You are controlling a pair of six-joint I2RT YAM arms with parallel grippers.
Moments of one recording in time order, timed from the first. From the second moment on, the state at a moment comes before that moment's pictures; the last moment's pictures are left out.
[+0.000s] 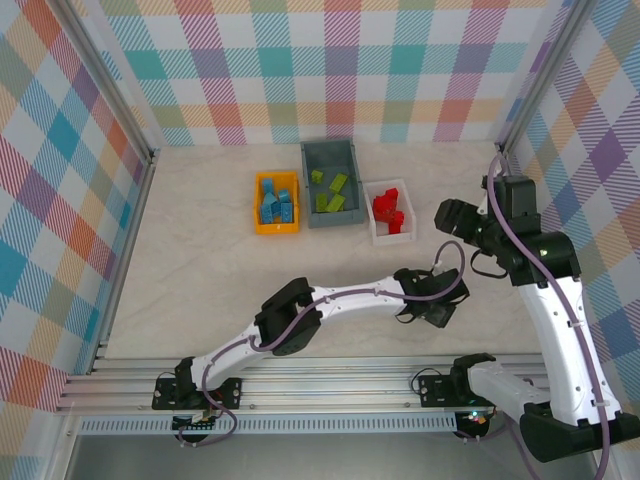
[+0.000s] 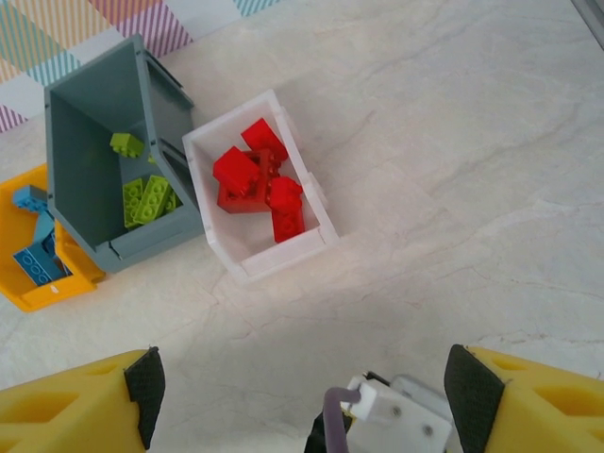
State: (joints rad) left arm -1.25 2.50 2.19 -0.76 -0.19 -0.56; right arm 0.21 1.01 1.36 -1.10 0.07 0.47
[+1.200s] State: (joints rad) left arm -1.21 2.28 1.91 -0.57 -0.09 -0.62; right arm 0.20 0.91 1.40 -1.14 0.05 0.49
